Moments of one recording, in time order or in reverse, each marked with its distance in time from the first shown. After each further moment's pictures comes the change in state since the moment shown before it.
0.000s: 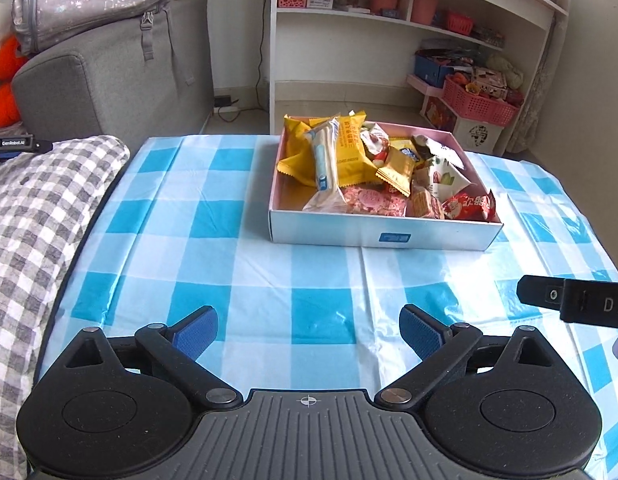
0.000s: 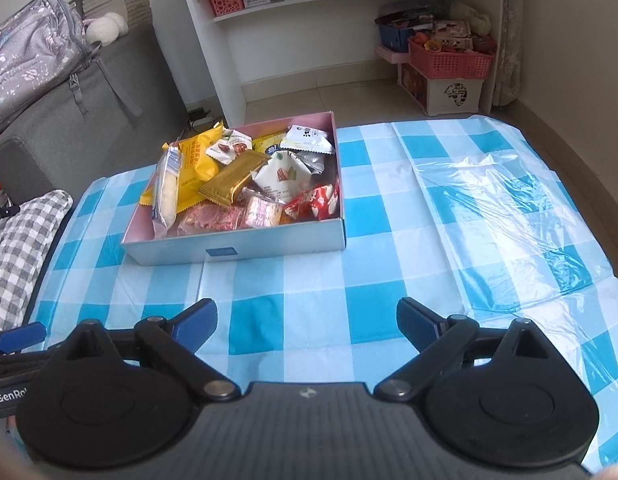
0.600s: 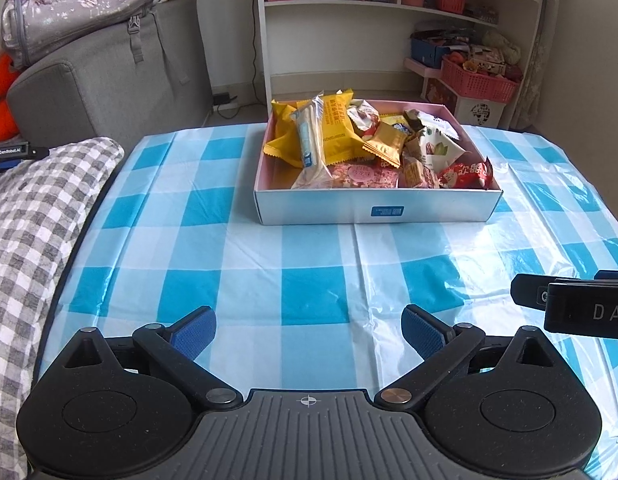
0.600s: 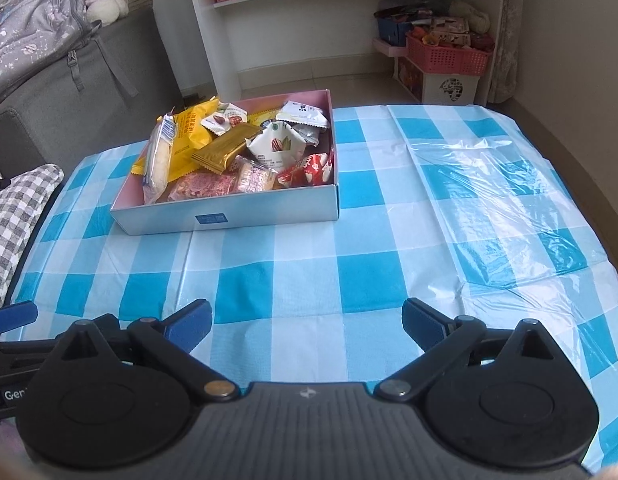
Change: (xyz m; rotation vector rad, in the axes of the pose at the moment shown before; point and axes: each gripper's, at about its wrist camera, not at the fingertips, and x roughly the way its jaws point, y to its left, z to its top) left arm 0.009 -0.023 -0.014 0.058 0.021 0.049; right arm 0.004 -0.002 -0.019 -0.010 0.014 -0.034
